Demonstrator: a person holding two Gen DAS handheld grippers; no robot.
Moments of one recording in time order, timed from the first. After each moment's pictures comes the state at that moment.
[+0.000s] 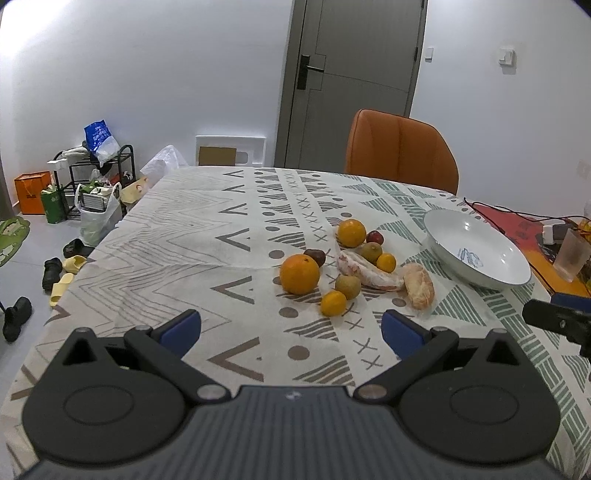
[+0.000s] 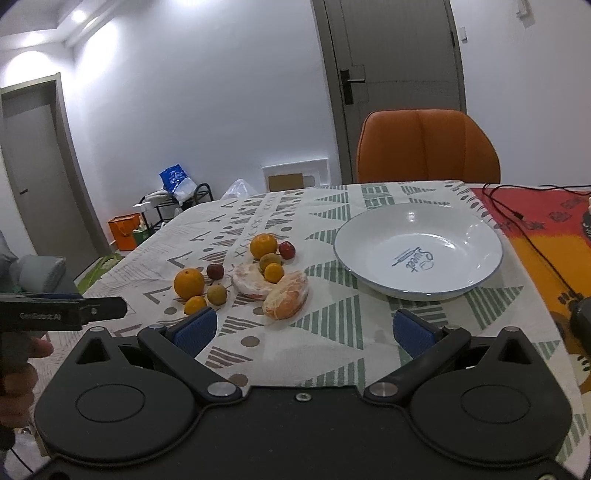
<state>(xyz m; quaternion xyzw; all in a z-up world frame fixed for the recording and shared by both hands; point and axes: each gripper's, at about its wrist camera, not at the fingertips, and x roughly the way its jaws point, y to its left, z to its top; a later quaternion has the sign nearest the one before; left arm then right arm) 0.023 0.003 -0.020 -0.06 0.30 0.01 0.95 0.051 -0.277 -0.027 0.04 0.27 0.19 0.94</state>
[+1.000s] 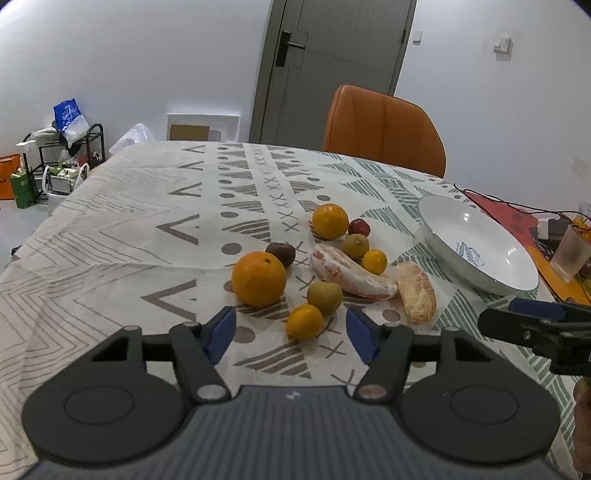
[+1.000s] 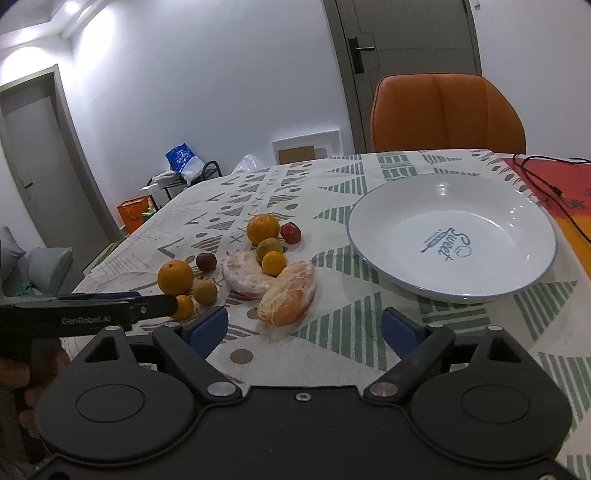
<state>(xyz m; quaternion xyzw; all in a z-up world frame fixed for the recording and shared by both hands) 0.090 -0.012 -0.054 -0.08 0.33 -0.04 0.94 0.112 -0.261 -0.055 0.05 0.31 0.21 0.92</state>
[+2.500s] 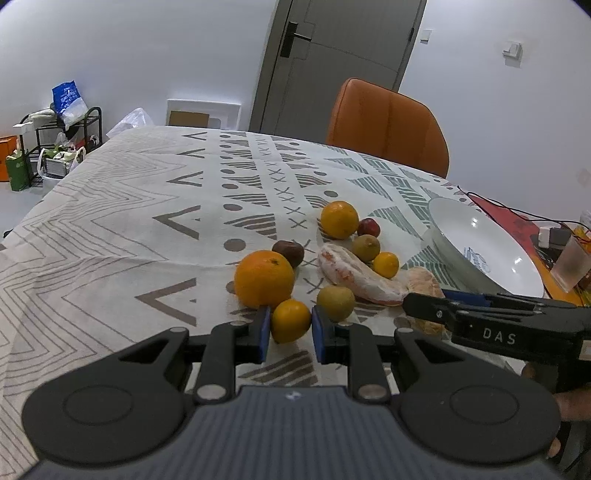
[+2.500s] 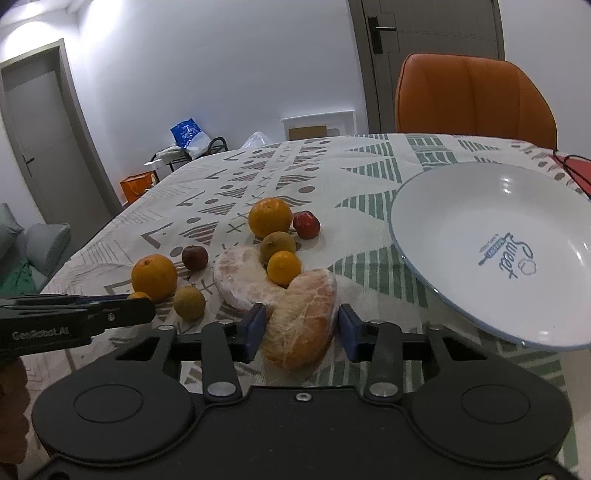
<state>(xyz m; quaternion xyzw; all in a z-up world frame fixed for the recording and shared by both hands) 0.103 -0.001 -0.060 -0.10 0.34 -0.04 0.93 0.163 -0.222 -0.080 0.03 0.34 0.23 0.91</state>
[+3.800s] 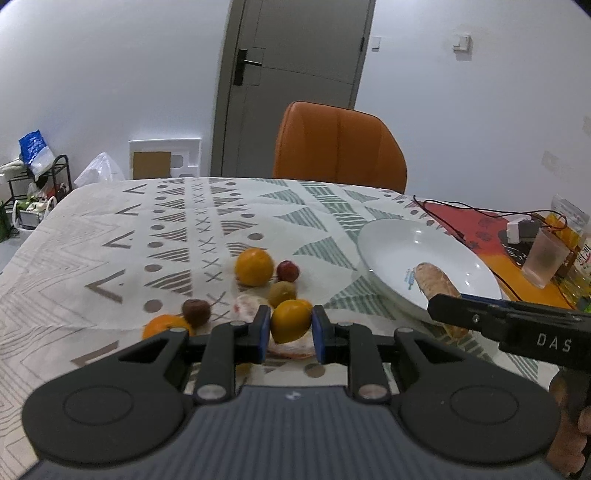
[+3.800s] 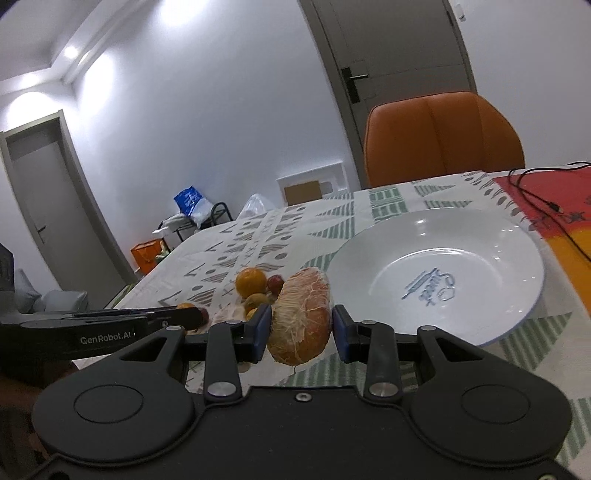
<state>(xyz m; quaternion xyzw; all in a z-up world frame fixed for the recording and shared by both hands) 0.115 -0.068 -0.028 -0.05 0.30 -0.08 0.95 0.131 -0.300 -0.044 0.11 0.26 0.23 0.93</state>
